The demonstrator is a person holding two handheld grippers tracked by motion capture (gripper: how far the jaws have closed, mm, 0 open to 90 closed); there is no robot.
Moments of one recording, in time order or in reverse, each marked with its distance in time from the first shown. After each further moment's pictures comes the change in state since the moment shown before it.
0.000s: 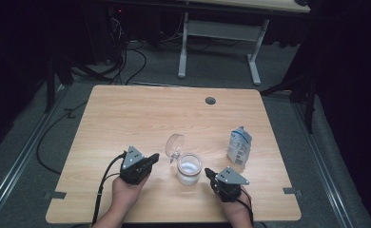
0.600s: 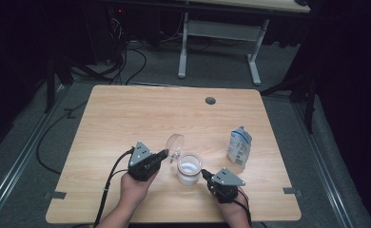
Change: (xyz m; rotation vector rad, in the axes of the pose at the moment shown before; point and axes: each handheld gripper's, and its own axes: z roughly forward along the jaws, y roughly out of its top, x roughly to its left) left arm -0.019 0.019 0.008 -0.052 -0.048 0.014; right arm 0.009 0.002 0.003 0.005 0.017 -0.023
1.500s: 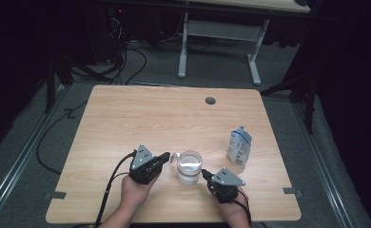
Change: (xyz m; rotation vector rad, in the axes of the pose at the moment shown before) left arm -0.001 -0.010 -0.003 0.019 0.001 0.018; right arm 0.000 0.000 0.000 0.001 -0.003 -0.001
